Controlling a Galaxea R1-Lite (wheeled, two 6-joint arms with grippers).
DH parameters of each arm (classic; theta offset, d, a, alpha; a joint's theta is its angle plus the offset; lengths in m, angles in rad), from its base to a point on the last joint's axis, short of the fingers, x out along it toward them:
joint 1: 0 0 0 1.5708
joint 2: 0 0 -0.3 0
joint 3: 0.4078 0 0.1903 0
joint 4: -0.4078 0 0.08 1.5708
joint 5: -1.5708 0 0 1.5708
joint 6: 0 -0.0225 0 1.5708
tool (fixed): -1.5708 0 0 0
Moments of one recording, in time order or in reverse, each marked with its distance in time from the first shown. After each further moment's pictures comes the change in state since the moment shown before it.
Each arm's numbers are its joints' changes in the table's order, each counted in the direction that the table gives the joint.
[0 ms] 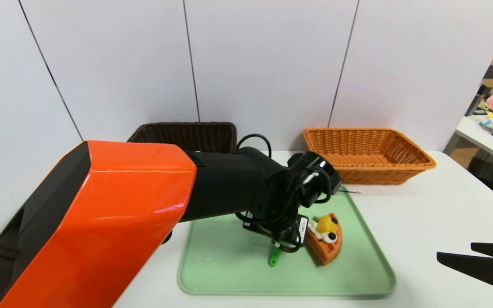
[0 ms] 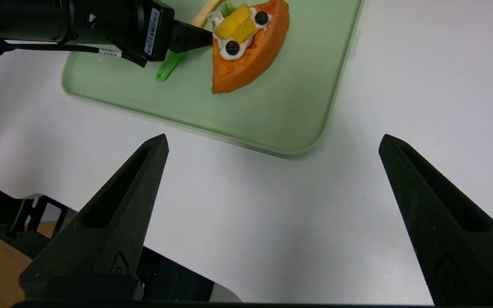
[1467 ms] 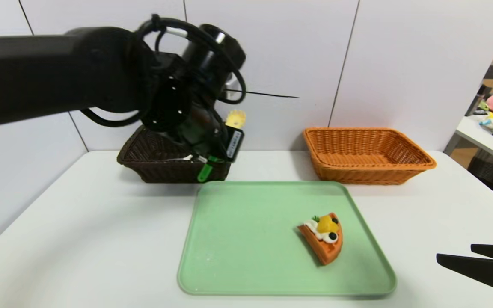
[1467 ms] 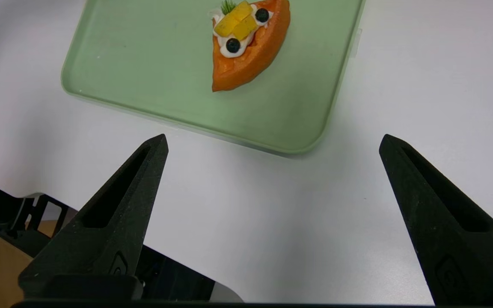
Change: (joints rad) left arm 0.239 0.356 0.012 -0.013 -0.014 -0.368; right arm 0.000 0.001 -0.004 -0.001 0.000 -0.003
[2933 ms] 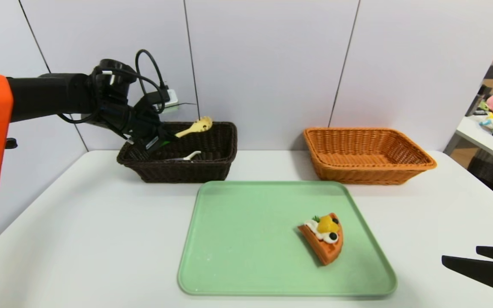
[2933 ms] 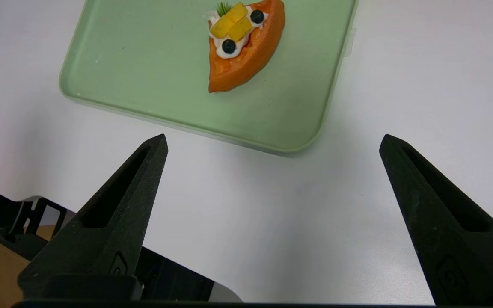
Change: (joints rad) left arm 0.595 -0.231 0.069 0.192 0.823 -1.118; right arm -0.017 0.023 -0.013 -0.001 -0.002 0.000
